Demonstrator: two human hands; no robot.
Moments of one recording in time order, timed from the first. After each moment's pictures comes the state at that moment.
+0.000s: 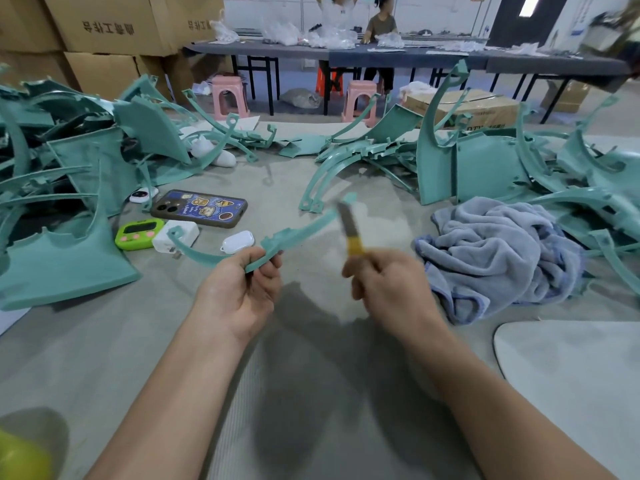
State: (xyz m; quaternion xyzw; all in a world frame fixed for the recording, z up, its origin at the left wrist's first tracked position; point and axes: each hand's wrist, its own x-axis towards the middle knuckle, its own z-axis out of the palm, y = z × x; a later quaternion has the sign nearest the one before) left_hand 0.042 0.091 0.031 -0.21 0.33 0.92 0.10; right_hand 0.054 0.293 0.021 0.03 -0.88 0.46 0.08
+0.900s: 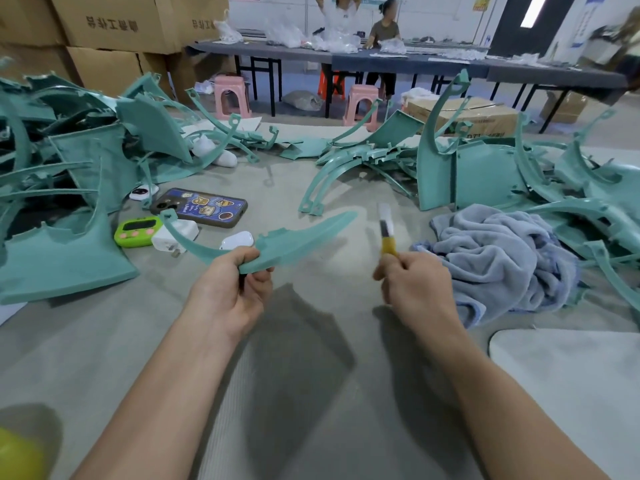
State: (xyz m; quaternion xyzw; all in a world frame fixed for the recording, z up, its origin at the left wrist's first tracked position) left_hand 0.043 0.089 0.031 -0.23 0.37 0.90 0.05; right_hand 0.050 0.312 0.026 -0.08 -0.90 0.41 0.11
